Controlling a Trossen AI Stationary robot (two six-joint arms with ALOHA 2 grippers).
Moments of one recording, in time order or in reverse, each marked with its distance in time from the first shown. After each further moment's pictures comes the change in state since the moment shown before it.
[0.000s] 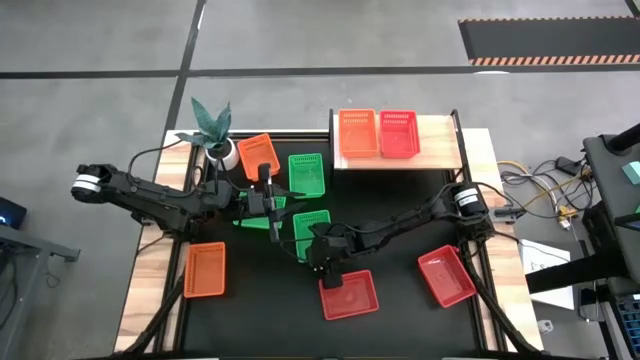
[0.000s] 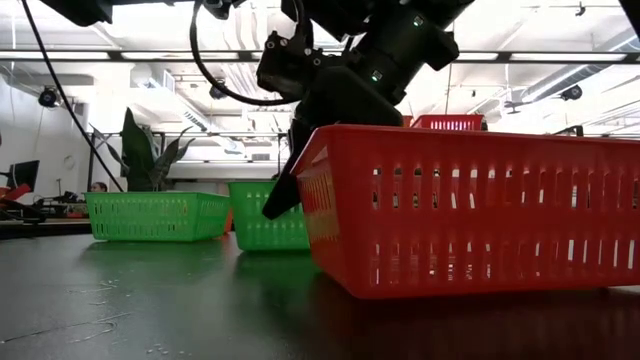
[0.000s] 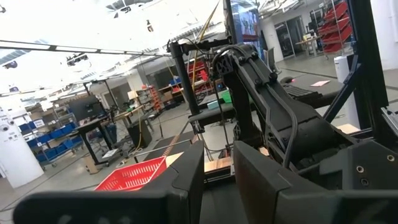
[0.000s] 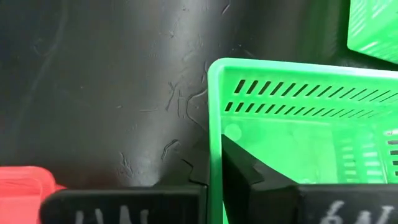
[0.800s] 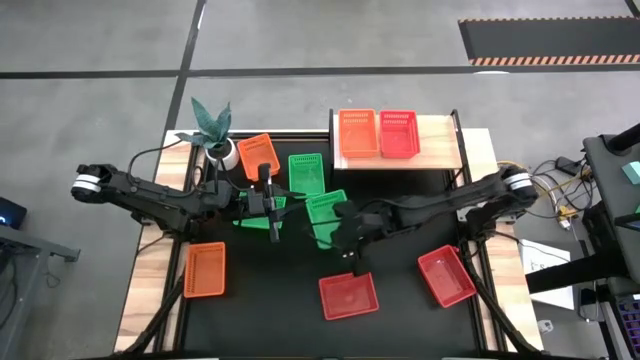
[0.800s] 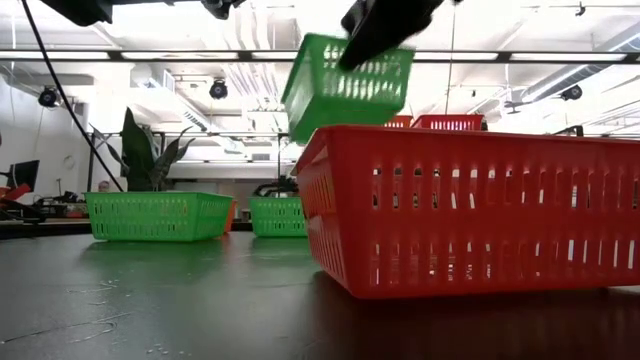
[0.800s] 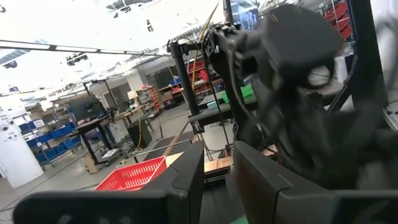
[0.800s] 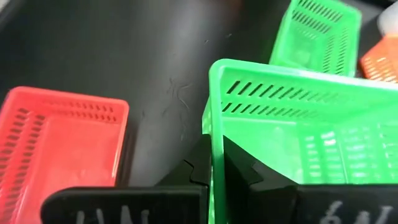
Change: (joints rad) left arm -0.001 0.000 0.000 0.000 0.000 -0.001; right arm 0.001 -0.391 0.000 -0.362 0.004 -0.129
